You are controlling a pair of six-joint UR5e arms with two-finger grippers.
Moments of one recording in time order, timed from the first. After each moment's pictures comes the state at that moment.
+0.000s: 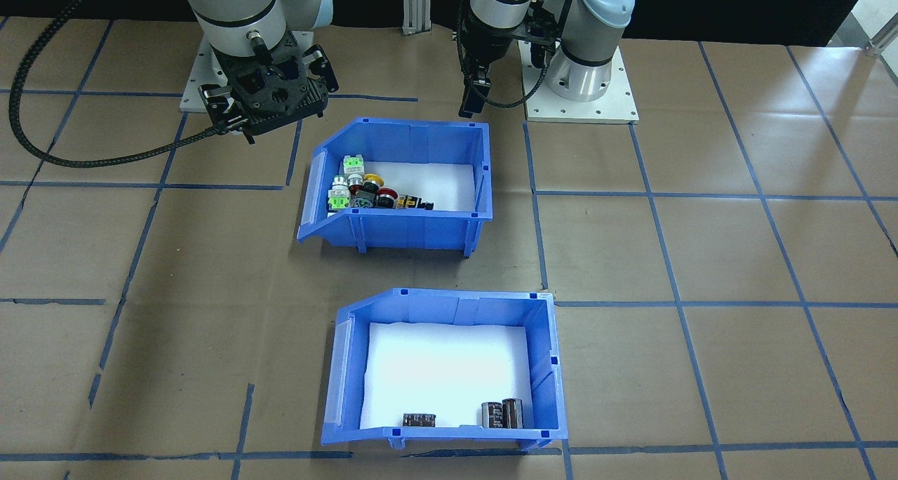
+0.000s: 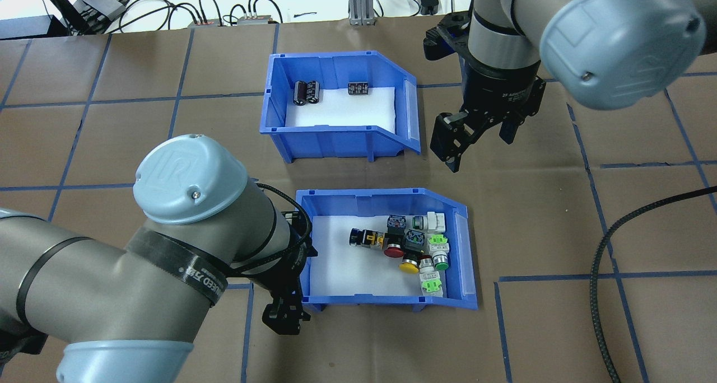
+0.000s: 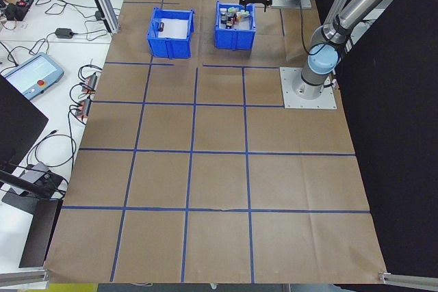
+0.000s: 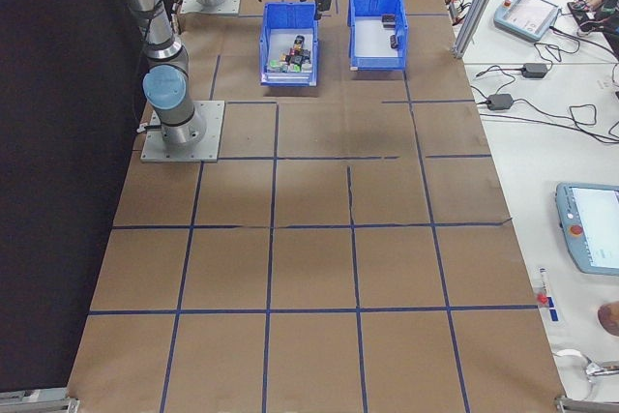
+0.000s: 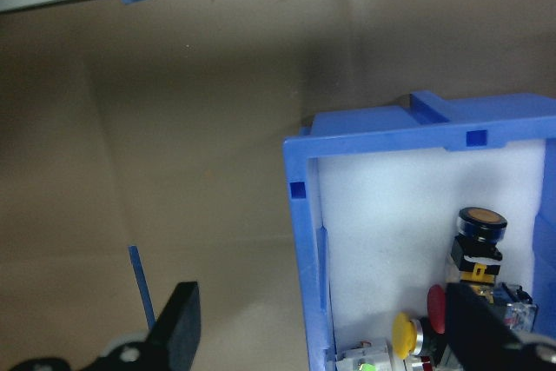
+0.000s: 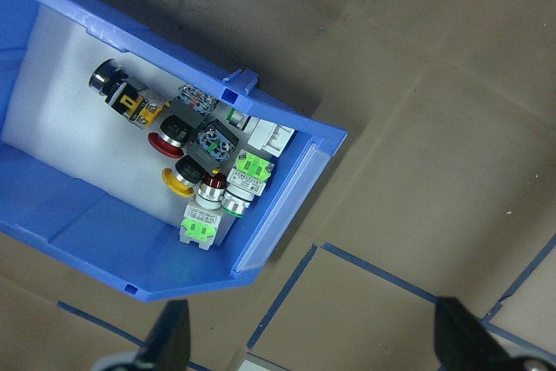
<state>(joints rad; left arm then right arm) -1.92 -1.31 -2.09 -1.37 1.39 -1.89 1.75 -1.53 1.54 -1.41 -1.58 -0.35</state>
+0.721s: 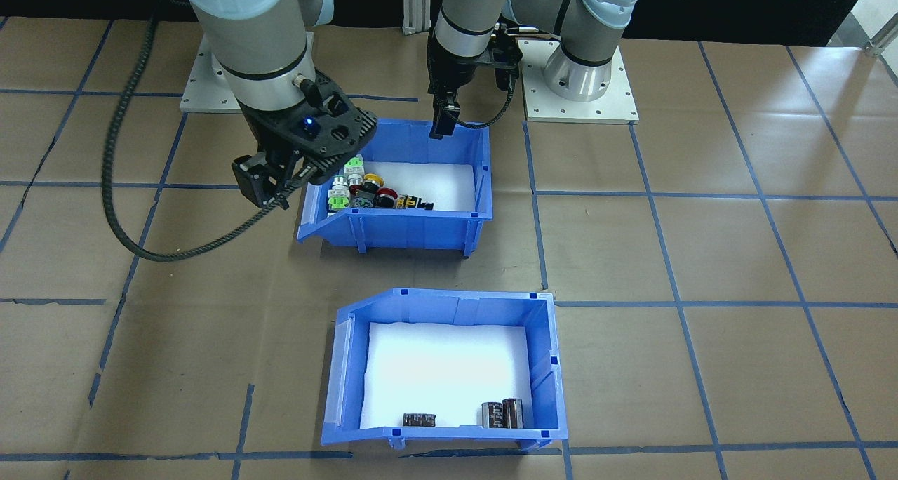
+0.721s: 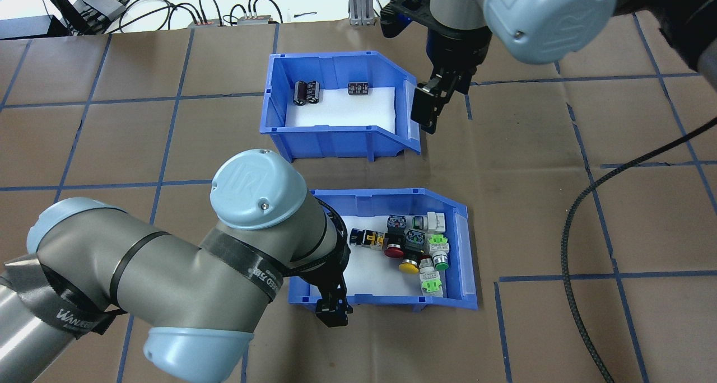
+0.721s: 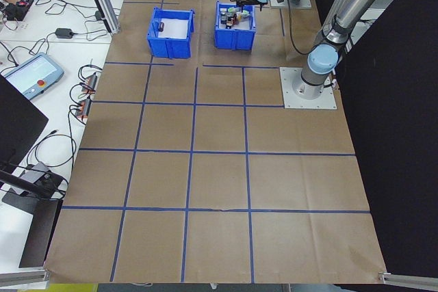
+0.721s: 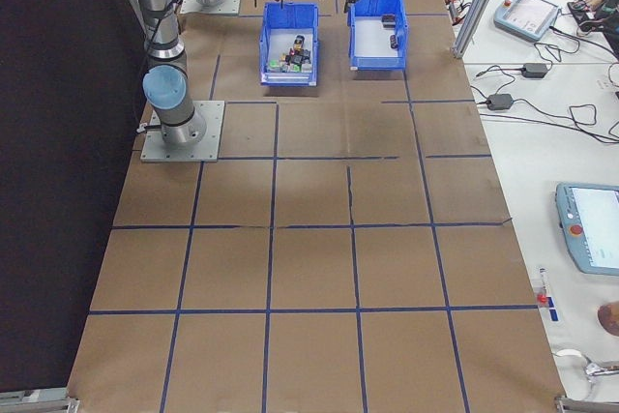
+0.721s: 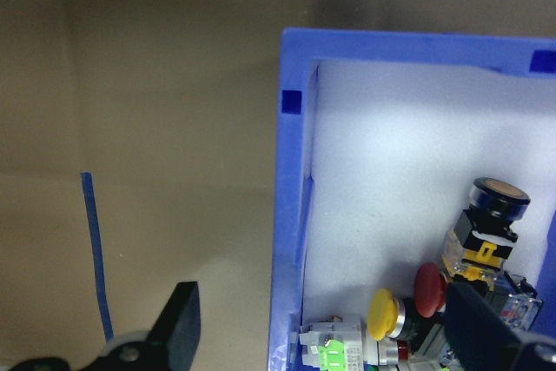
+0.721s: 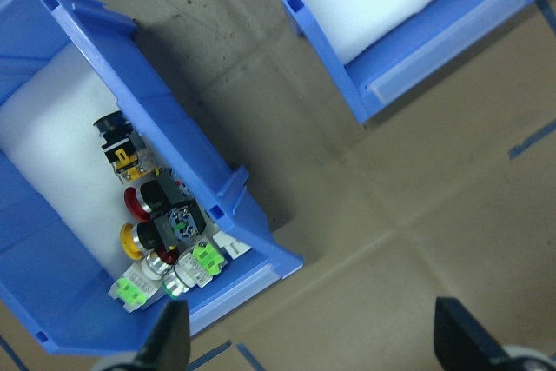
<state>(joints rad) -2.02 -1.44 -2.11 -1.17 1.38 -2.06 1.82 -1.34 1.35 -1.53 -1.57 -0.72</state>
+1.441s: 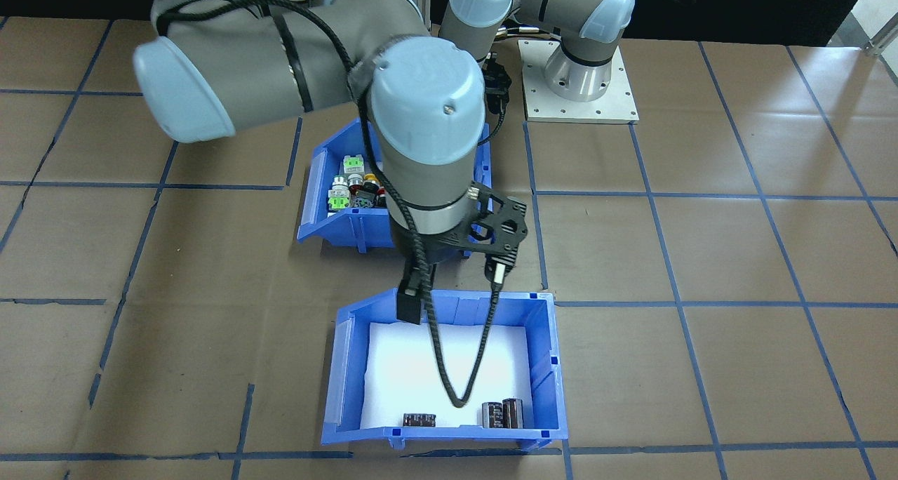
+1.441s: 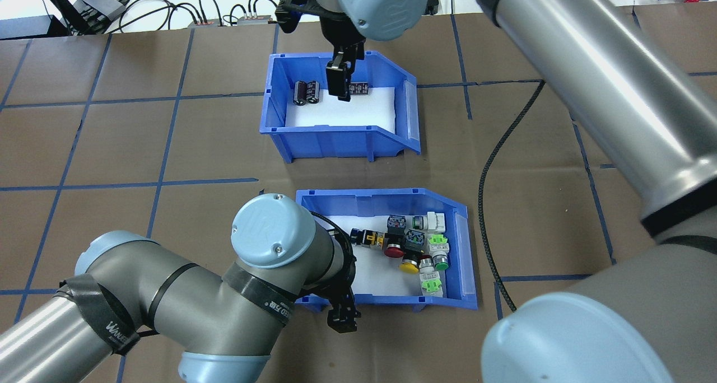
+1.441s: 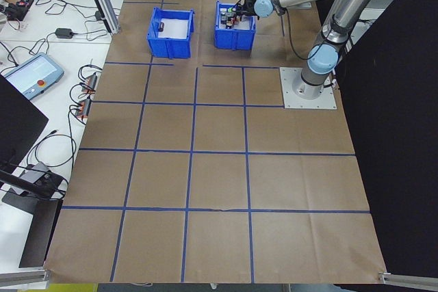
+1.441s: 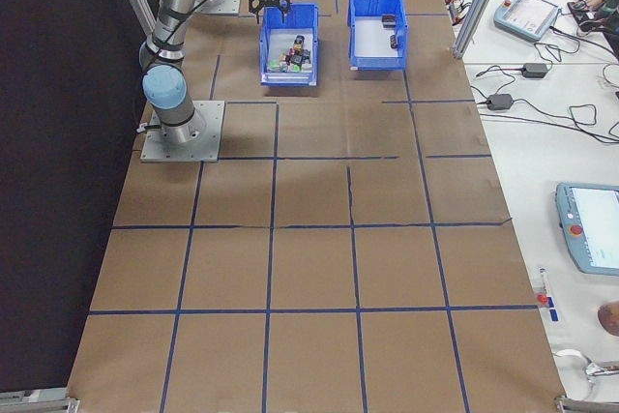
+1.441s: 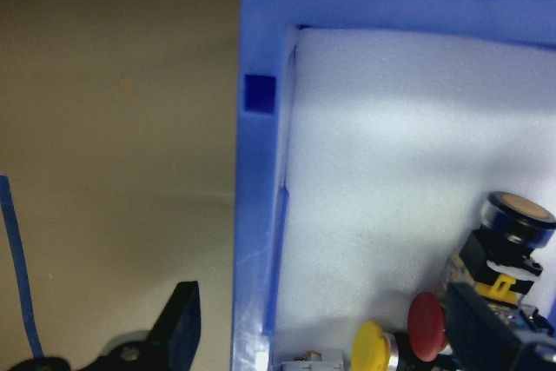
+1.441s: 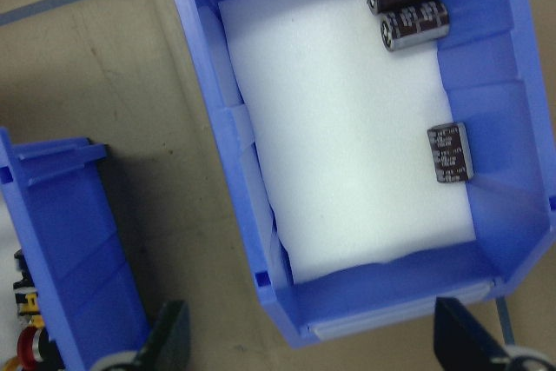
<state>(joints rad) -2.03 -1.49 -2.25 -0.91 1.38 -2.11 1.99 -0.98 1.03 -1.65 -1.58 -0.91</state>
